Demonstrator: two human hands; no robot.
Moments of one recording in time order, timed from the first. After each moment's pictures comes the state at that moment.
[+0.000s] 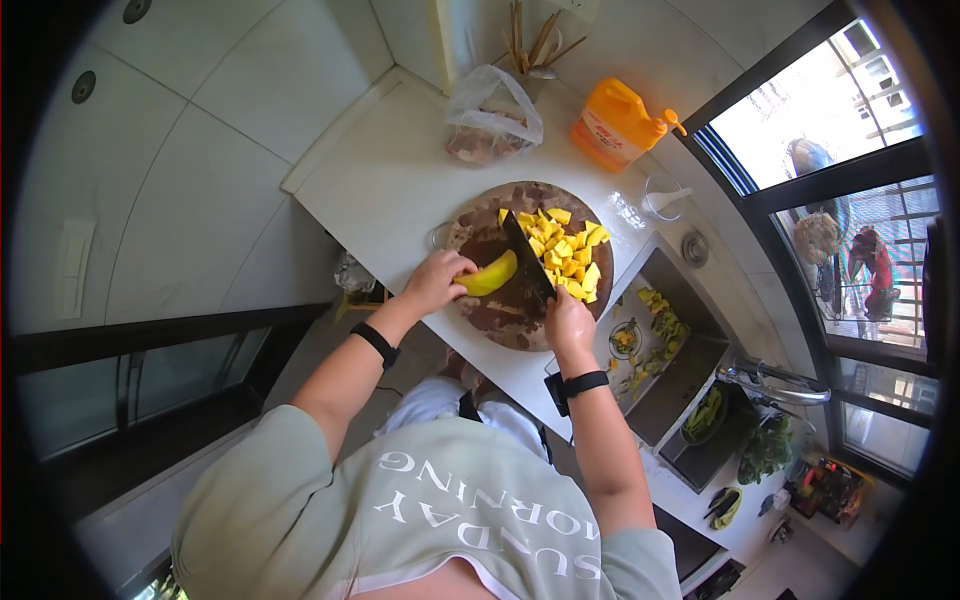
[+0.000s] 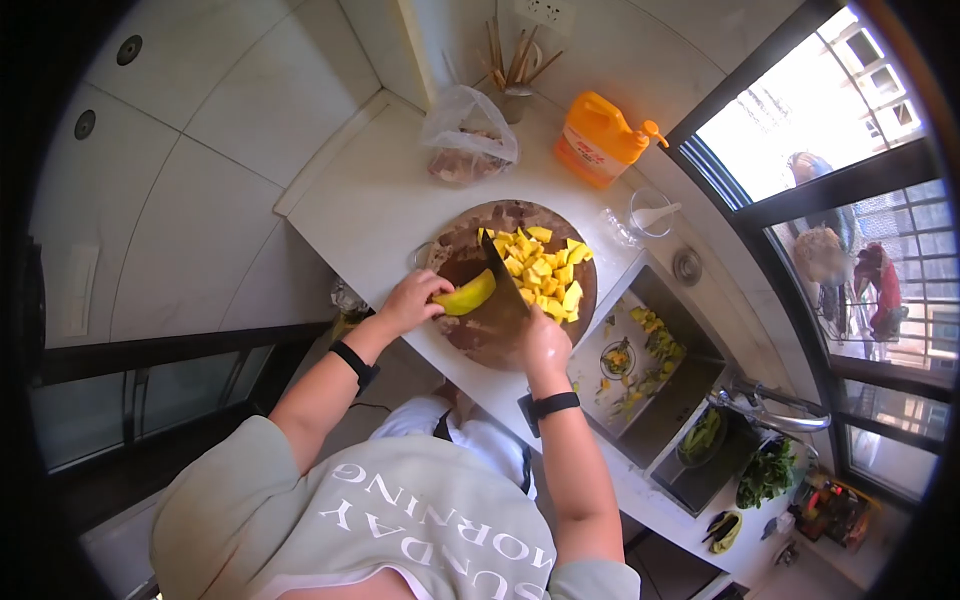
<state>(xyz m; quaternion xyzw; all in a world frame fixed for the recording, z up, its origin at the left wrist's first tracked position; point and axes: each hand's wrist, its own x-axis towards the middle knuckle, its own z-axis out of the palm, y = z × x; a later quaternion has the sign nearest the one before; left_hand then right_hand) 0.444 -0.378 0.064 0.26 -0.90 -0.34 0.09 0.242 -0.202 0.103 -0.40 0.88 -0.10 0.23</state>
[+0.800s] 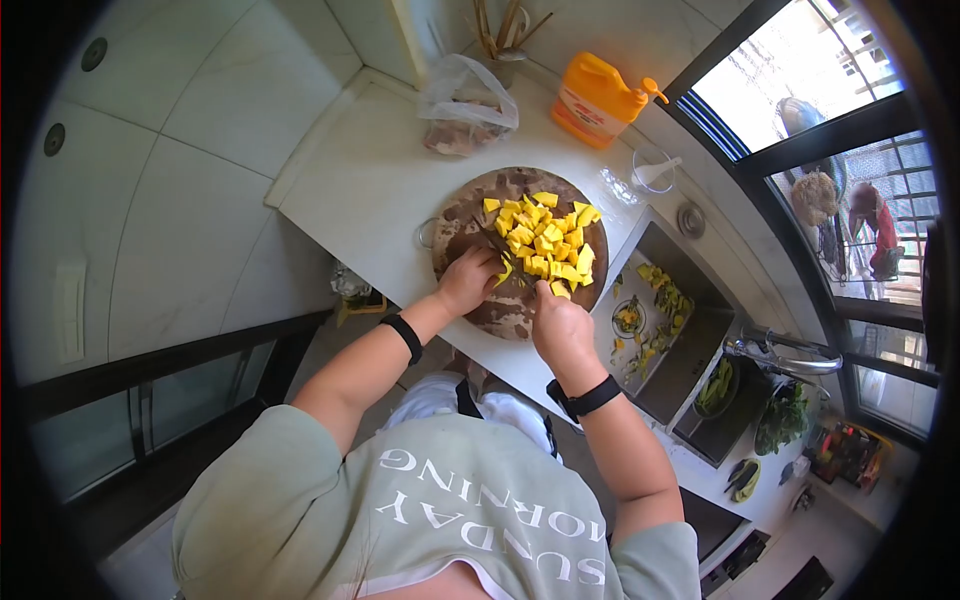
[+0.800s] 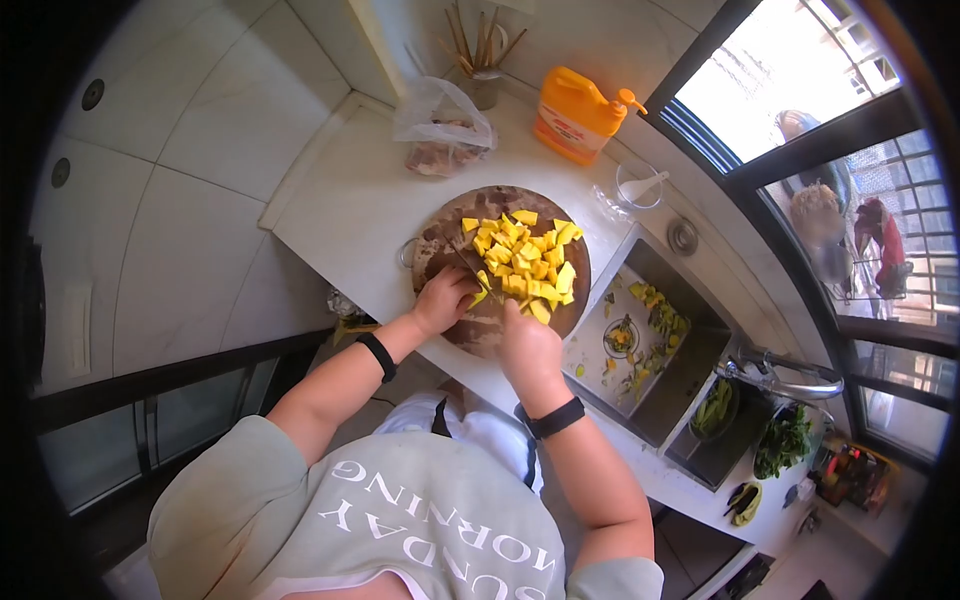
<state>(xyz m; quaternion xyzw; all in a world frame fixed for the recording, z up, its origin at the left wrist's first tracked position) 0.385 -0.346 0.046 0.16 -0.92 -0.29 0.20 0.261 -0.195 0.168 -0.49 0.84 -0.07 0.21</state>
